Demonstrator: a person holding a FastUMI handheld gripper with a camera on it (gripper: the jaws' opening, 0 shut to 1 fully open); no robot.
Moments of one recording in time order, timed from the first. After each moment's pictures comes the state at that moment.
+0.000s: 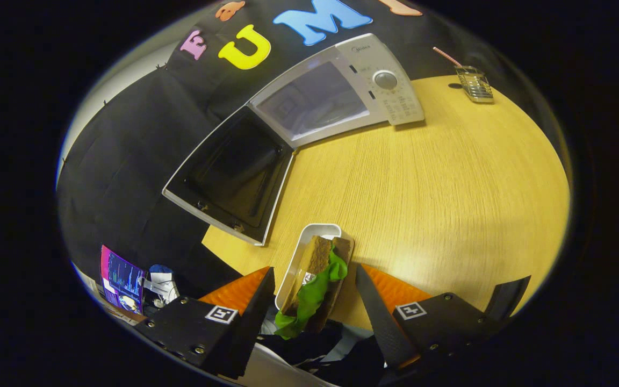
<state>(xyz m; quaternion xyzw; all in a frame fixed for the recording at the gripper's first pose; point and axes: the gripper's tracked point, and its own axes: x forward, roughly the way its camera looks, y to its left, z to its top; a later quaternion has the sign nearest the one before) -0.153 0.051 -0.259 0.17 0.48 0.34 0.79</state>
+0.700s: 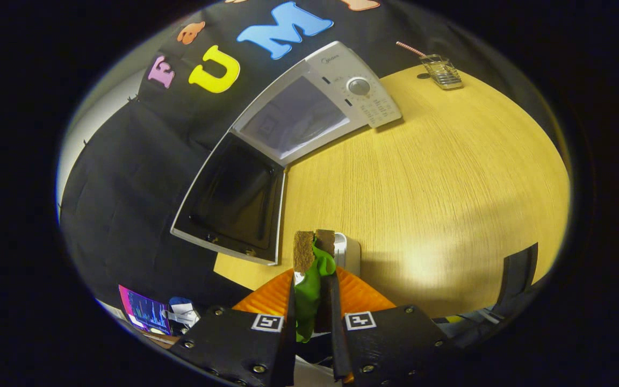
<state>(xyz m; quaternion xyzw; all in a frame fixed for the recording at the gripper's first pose) -0.137 0.057 -0.213 0.26 0.47 0.27 0.80</state>
